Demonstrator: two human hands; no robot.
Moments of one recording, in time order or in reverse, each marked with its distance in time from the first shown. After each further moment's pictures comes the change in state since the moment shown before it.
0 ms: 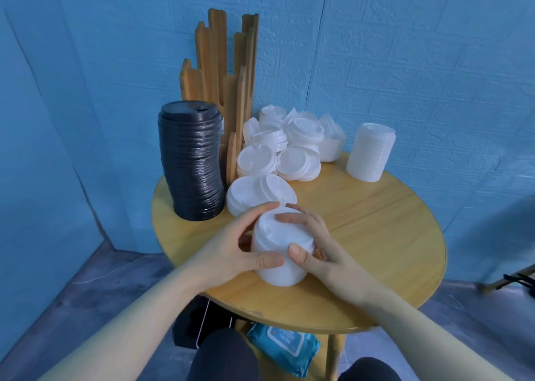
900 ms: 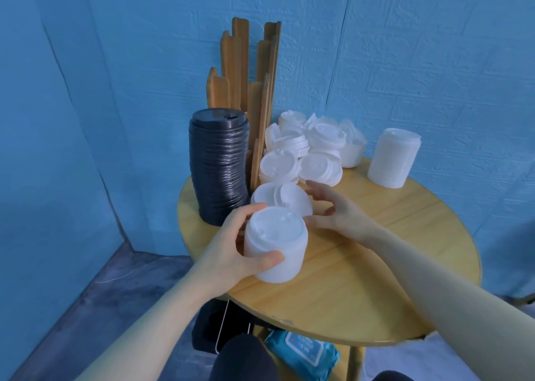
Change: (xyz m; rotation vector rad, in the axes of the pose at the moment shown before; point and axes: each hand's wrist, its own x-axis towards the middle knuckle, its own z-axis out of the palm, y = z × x) left_hand -0.020 -0.011 -0.026 0.153 0.225 -0.001; right_hand 0.091 0.043 -0.045 -0.126 0.096 0.167
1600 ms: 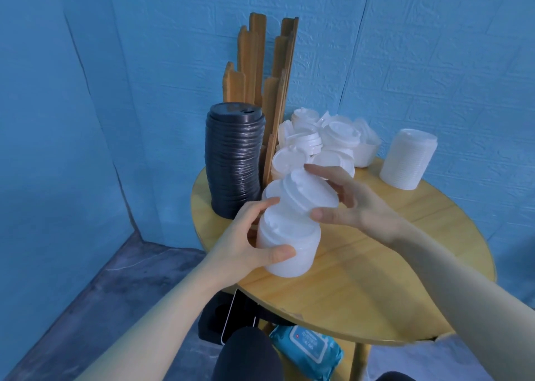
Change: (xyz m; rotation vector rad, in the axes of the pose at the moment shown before) left_hand 0.000 0.000 0.000 -0.040 -0.012 0.007; right_hand -0.036 -0.067 0.001 0.038 -0.115 -0.192
